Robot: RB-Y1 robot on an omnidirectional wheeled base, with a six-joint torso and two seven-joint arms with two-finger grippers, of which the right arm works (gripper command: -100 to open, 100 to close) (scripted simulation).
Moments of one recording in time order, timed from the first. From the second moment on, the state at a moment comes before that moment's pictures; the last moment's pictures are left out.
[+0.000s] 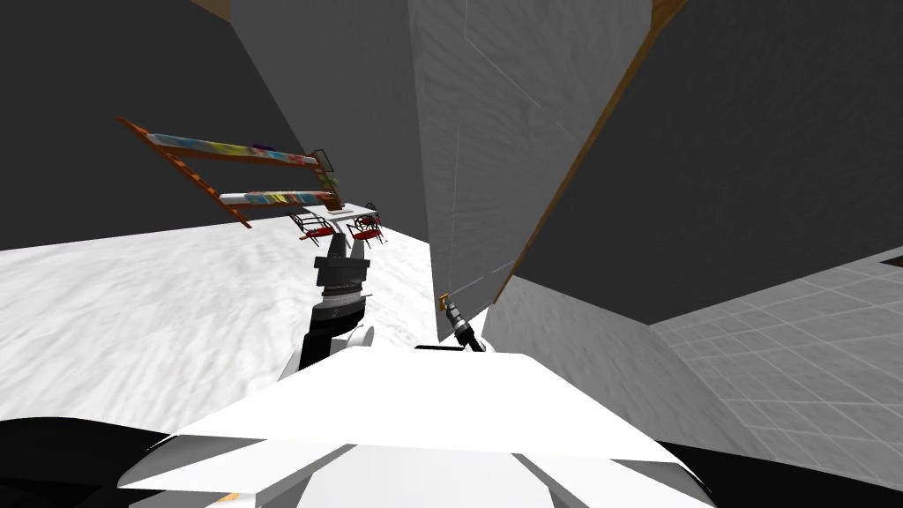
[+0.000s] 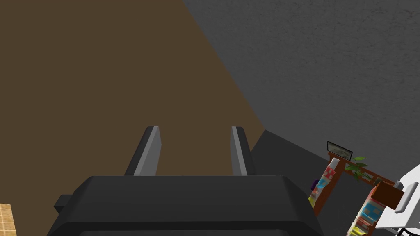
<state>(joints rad) -0.10 -0.06 0.60 -0.74 -0.05 -0.79 -0.06</state>
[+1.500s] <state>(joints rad) -0.12 -0.07 0.47 -0.71 -0.08 -0.78 -0.02</state>
